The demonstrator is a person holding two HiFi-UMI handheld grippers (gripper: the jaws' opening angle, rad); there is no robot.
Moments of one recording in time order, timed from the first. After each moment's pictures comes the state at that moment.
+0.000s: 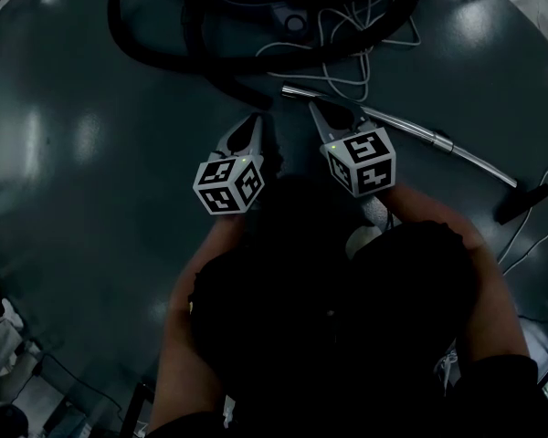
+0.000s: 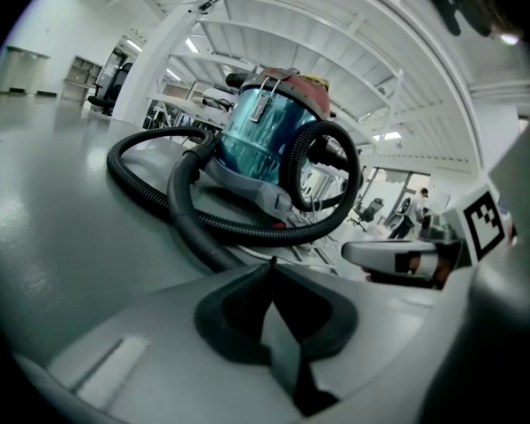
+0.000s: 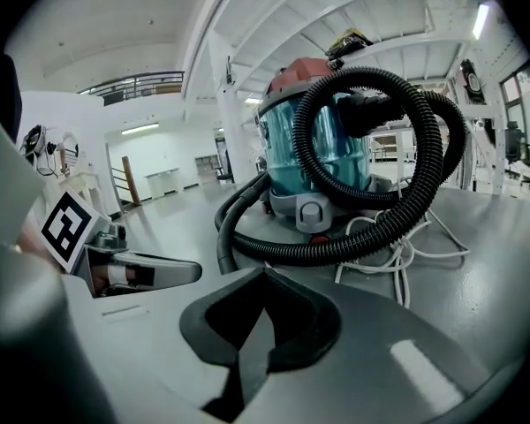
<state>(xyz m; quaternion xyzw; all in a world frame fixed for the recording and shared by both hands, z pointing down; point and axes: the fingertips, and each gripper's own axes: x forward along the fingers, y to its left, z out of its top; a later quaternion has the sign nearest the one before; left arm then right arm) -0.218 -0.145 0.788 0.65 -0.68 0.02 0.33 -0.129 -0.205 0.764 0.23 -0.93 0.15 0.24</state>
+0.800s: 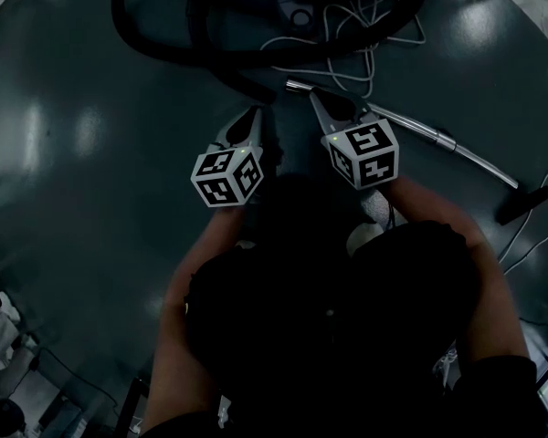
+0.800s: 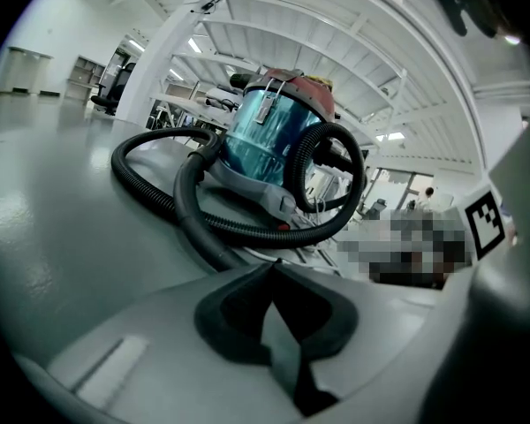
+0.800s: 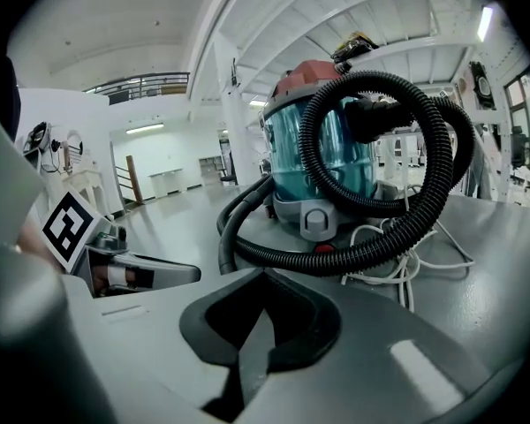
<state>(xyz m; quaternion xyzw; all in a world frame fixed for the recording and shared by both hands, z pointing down) -0.229 -0.144 0.786 0.65 -0.68 0.03 0.33 -0.141 -0.207 0.757 0.22 -0.94 0.14 0.23</state>
